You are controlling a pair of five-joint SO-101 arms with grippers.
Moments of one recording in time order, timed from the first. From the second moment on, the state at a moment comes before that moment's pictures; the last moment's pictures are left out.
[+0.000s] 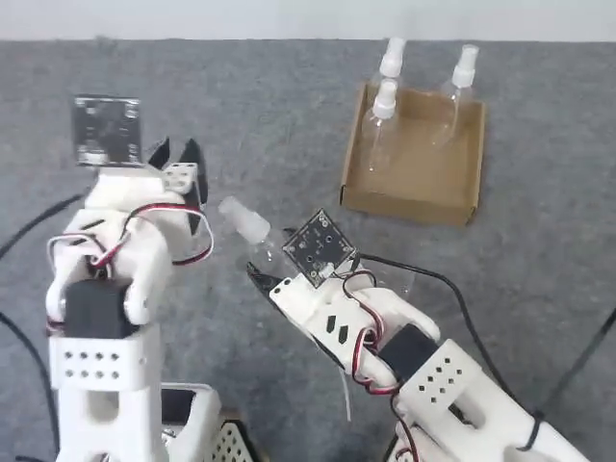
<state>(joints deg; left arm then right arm) -4.0 -51.5 32.2 61.6 4.9 -48.0 -55.8 65.9 25.1 2.2</state>
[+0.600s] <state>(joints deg) 4.7 -52.1 41.0 58.9 2.4 -47.6 -55.6 66.1 25.1 2.2</state>
